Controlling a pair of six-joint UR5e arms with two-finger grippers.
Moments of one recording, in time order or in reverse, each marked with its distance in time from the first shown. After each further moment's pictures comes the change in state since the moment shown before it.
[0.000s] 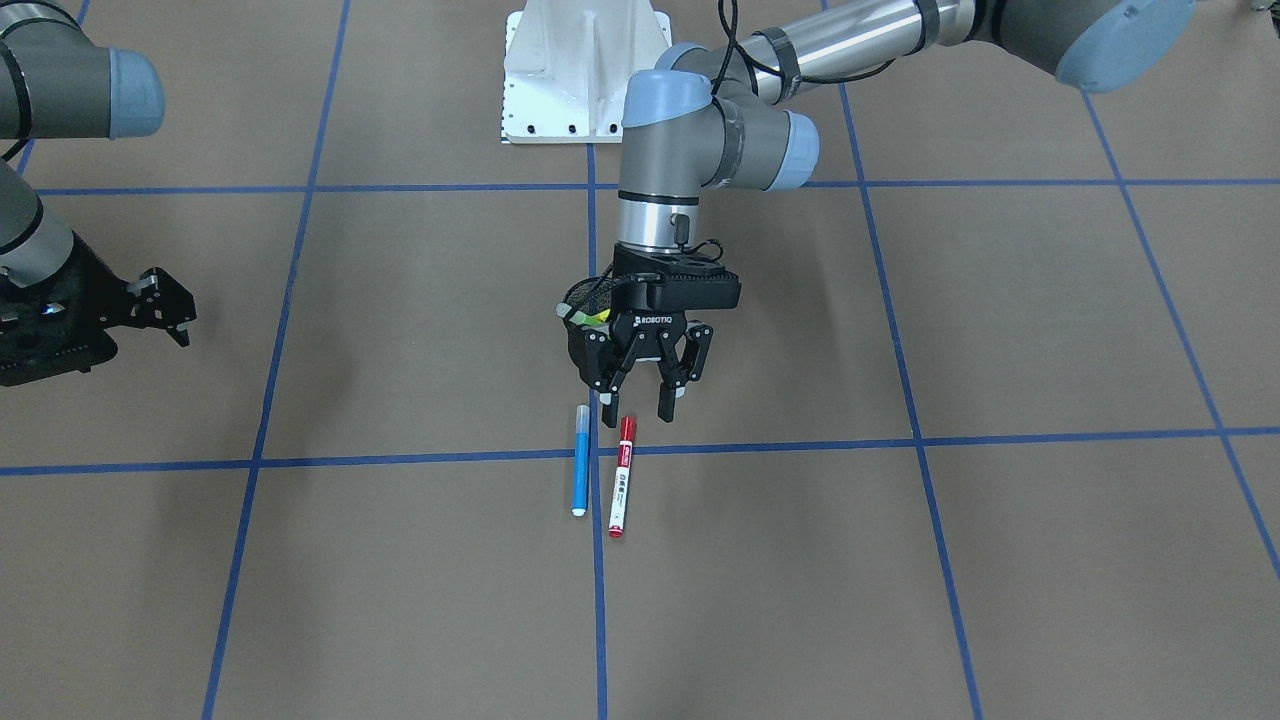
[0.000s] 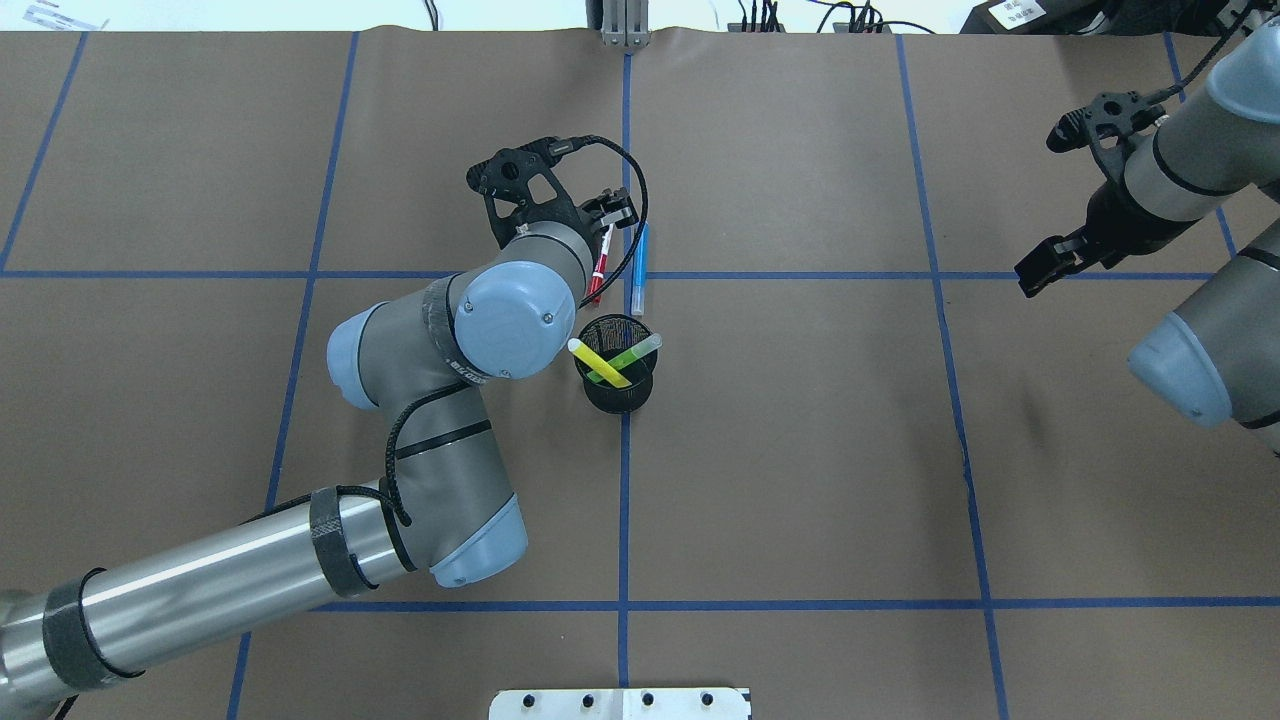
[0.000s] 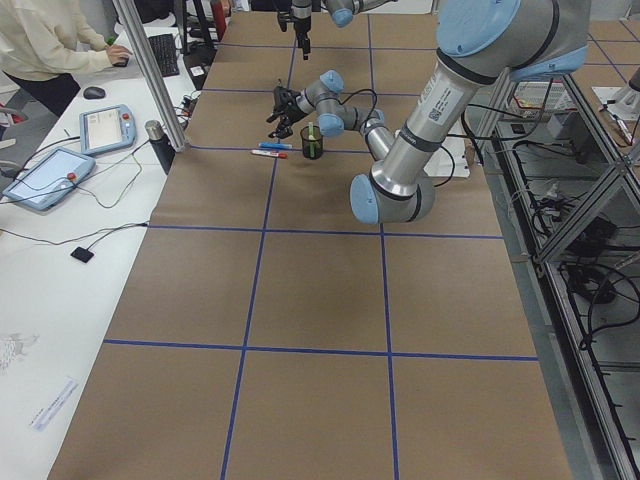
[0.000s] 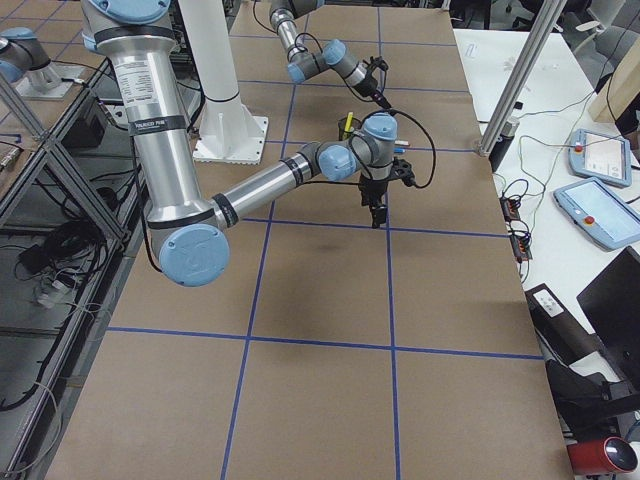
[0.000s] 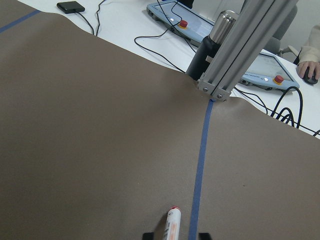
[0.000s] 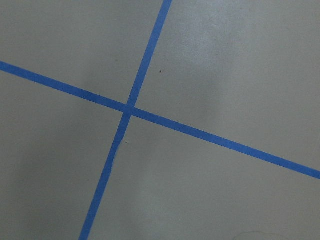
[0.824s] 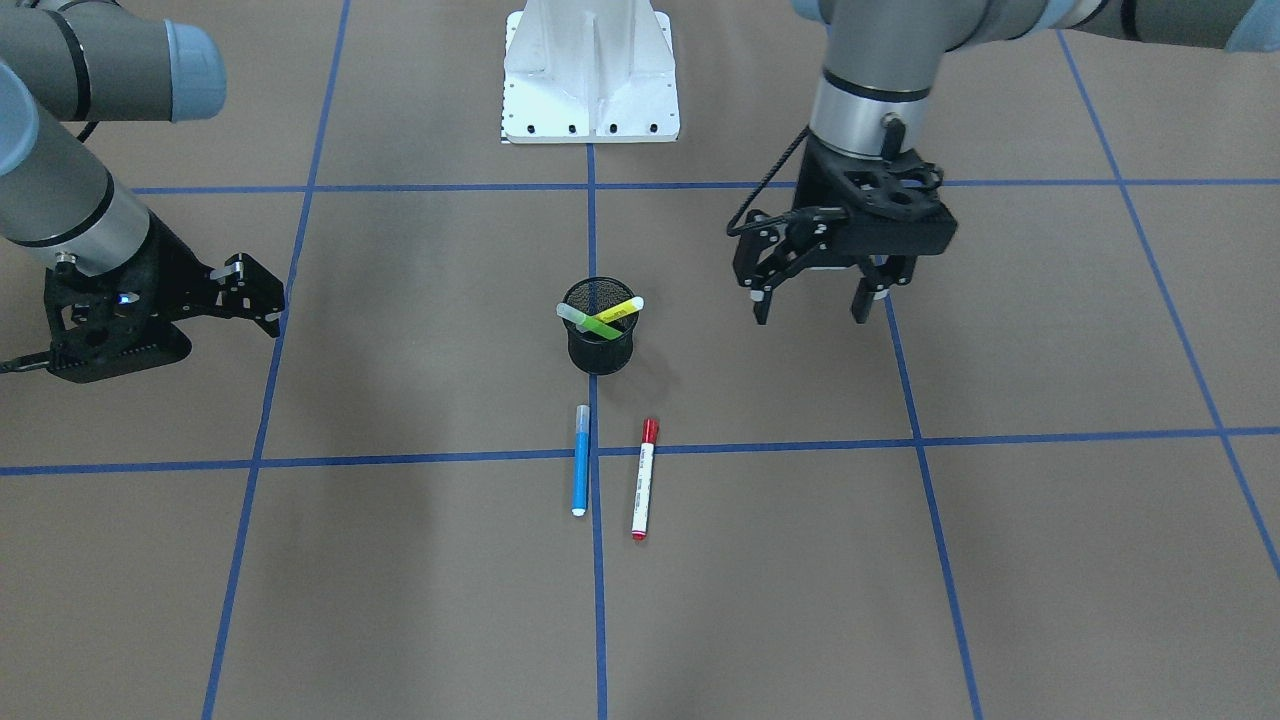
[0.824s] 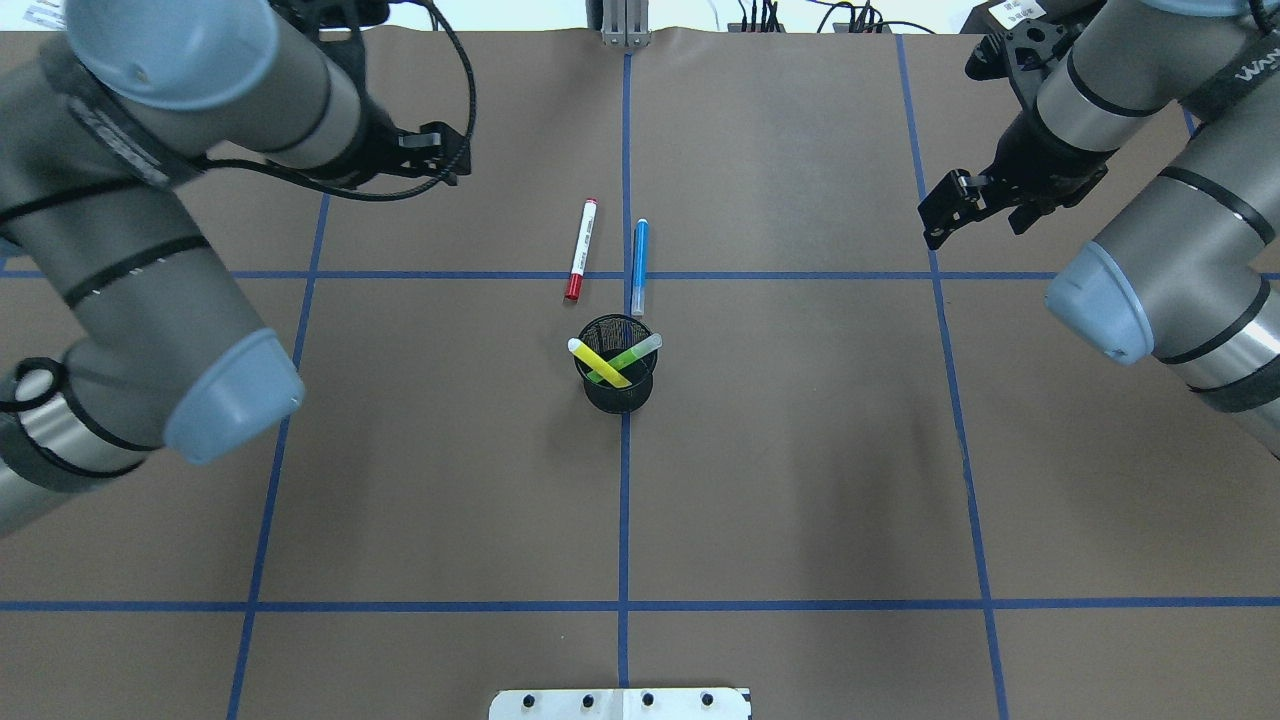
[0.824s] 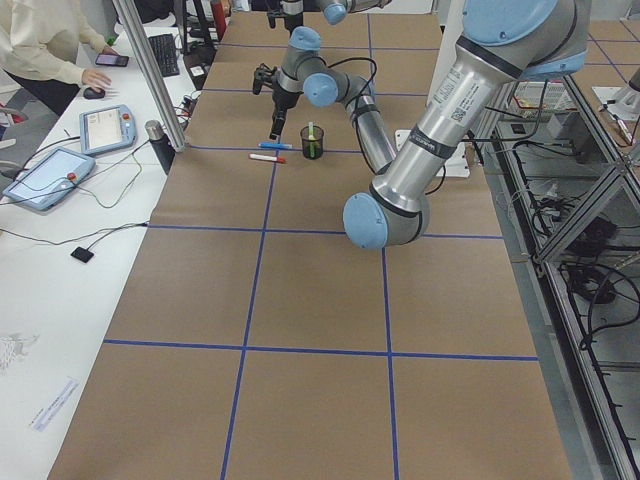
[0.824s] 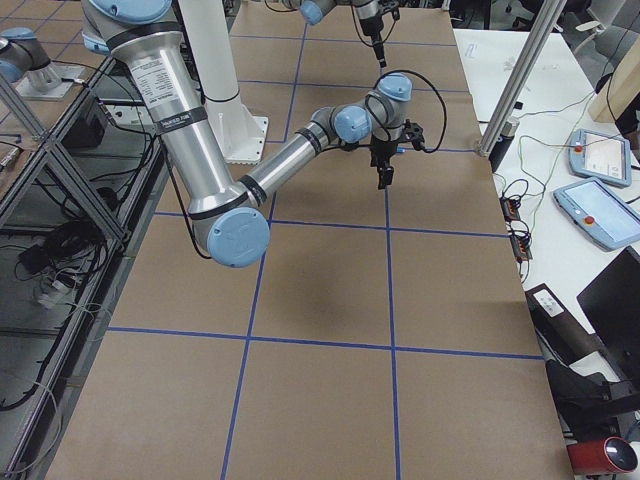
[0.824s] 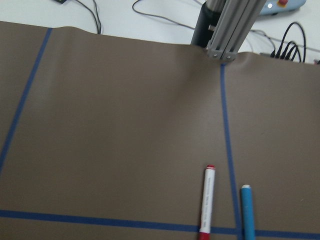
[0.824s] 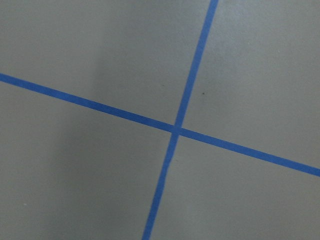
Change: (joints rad) left arm -0.357 0.186 -0.448 0.560 -0.725 0.514; right arm -0.022 0.227 -0.001 -0.147 0.106 0.200
